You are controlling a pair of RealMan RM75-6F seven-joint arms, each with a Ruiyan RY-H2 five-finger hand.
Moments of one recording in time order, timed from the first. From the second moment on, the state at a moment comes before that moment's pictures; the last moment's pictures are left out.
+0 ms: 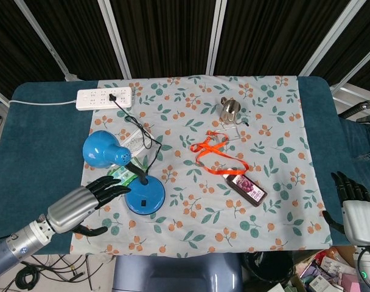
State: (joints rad) left arm -0.56 -0.80 0.07 -1.98 1.90 1.06 -0.38; right arm 0.06 -1.14 0.09 -1.62 -1.47 1.52 -0.15
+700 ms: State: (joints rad) left arm -0.34 -1.23 0.07 -1.68 1.68 1.16 0.11; right arm 0.06 -1.13 0.08 -1.62 -1.48 1.51 -0.14
